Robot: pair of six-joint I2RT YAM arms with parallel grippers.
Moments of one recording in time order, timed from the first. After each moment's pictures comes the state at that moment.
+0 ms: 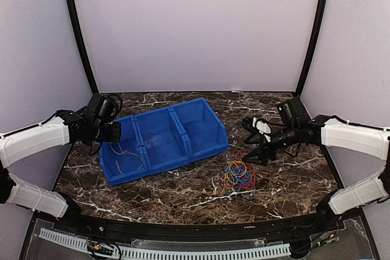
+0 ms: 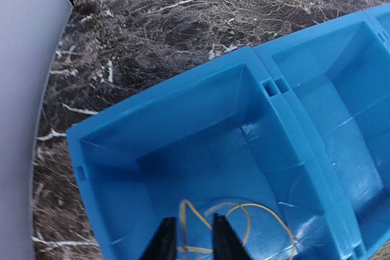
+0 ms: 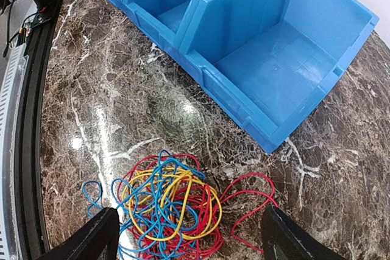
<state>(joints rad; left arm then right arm) -0.50 1.21 0.85 -0.54 -0.43 -0.35 0.52 1.27 0.78 -0.37 -0.61 -0.55</state>
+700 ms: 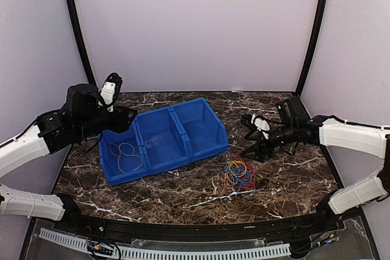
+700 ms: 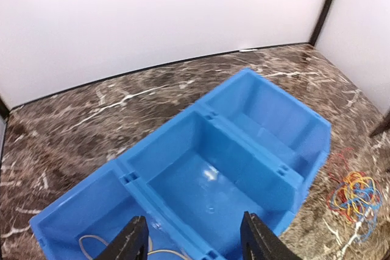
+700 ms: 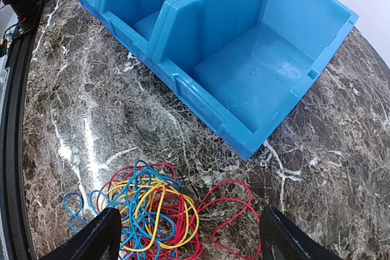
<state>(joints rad) -0.63 0.98 0.87 -0.35 -0.24 -0.21 0.52 1.29 0.78 -0.29 -0.57 -0.50</state>
